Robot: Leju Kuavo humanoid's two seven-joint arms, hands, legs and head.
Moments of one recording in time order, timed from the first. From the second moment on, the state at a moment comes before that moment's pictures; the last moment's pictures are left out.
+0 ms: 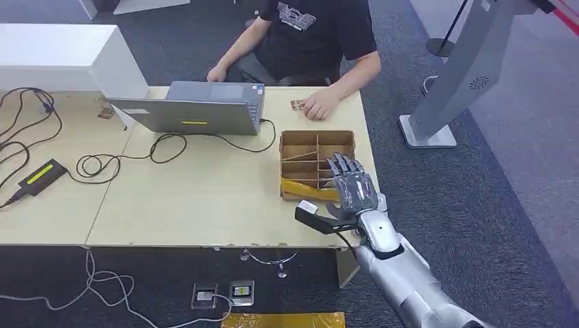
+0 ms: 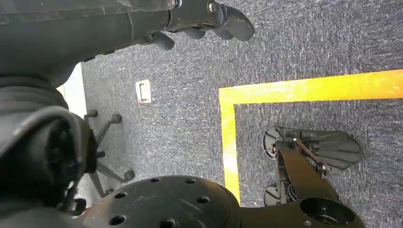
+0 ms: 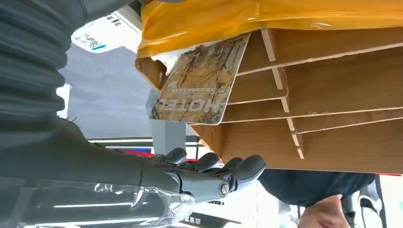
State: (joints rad) left arm -0.16 0.11 -1.36 -0.17 1.20 0.36 0.08; right arm -0.59 0.01 0.69 -0.55 0.95 -0.45 0.04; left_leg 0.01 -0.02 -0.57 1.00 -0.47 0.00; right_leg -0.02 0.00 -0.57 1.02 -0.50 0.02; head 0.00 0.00
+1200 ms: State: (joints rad) left arm -0.16 0.11 -1.36 -0.17 1.20 0.35 0.07; right arm -0.56 -0.03 0.67 -0.65 1.07 -0.50 0.11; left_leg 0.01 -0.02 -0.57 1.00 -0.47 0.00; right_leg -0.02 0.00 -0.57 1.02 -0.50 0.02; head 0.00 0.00
